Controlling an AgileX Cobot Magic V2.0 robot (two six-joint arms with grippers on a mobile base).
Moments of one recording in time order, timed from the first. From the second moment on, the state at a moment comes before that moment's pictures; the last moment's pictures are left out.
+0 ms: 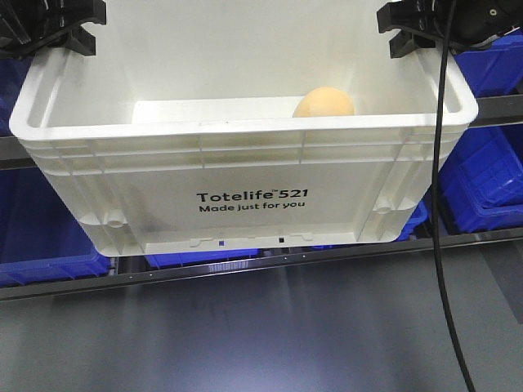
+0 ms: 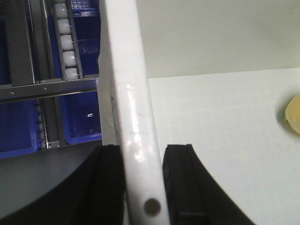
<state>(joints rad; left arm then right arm) -0.20 1.48 -1.56 -0.08 0.96 -0.15 0.22 1.57 -1.64 0.07 1.03 -0.06</state>
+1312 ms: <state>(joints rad) -0.20 1.48 -1.56 -0.08 0.96 -0.15 0.22 1.57 -1.64 0.07 1.03 -0.06</state>
